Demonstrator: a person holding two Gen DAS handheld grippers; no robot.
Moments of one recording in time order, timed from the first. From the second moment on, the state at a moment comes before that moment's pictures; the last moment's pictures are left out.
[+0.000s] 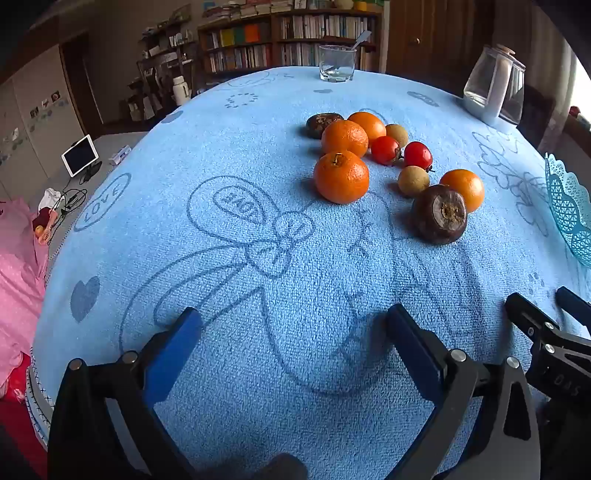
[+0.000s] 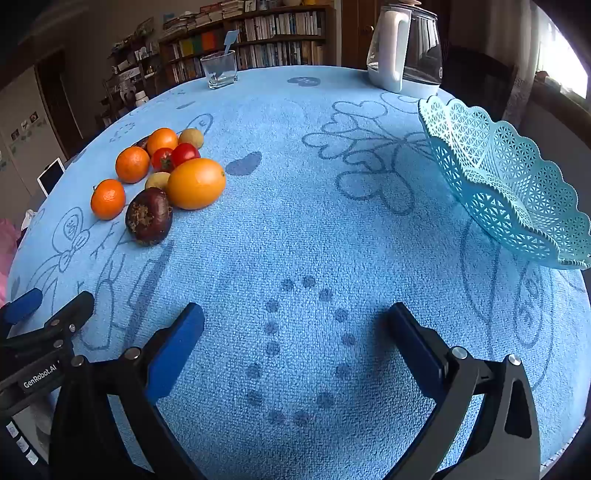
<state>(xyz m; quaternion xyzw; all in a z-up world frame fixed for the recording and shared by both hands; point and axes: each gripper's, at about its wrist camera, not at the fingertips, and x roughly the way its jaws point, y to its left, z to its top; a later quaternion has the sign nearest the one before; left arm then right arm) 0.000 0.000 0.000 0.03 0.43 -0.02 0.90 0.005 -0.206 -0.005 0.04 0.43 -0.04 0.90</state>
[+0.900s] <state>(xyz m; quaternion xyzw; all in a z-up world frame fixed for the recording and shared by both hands) 0.002 -0.001 -0.001 0.03 0.43 -0.02 0.90 0.005 -0.206 -0.006 0.05 0.43 -0.04 0.90</state>
